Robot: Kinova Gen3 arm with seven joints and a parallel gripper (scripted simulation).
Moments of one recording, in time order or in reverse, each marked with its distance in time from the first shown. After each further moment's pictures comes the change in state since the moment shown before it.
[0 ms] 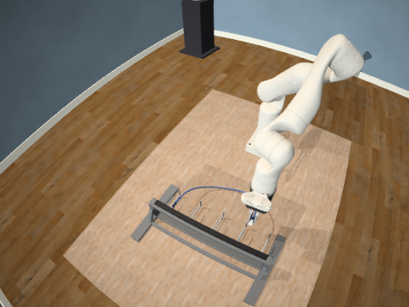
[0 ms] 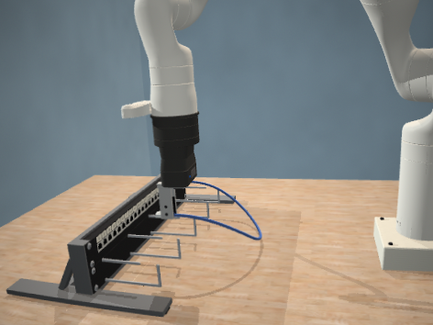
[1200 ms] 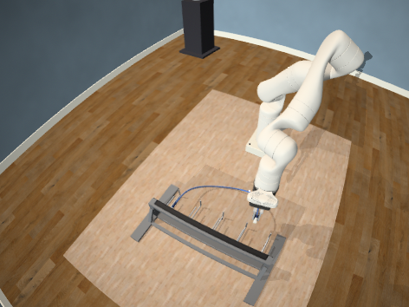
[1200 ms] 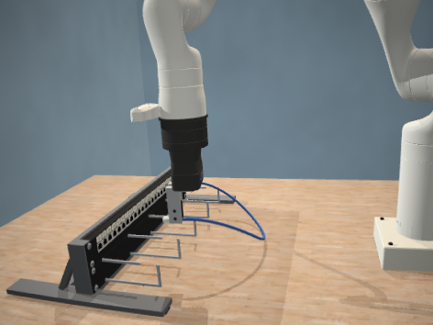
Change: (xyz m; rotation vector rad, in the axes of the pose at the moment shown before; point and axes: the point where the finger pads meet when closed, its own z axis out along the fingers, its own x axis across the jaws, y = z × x) arm -0.009 0.016 0.004 0.000 -0.001 -0.131
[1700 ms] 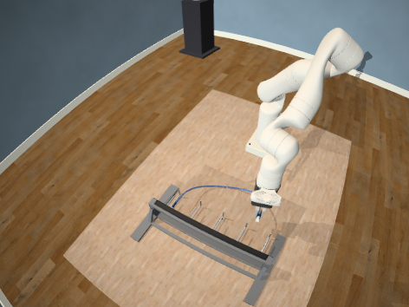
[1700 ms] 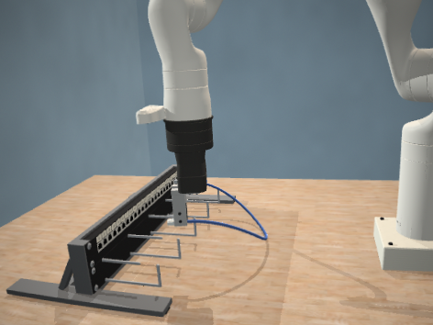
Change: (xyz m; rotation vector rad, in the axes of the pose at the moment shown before) arm -0.006 0.009 0.002 0.000 0.000 -0.076
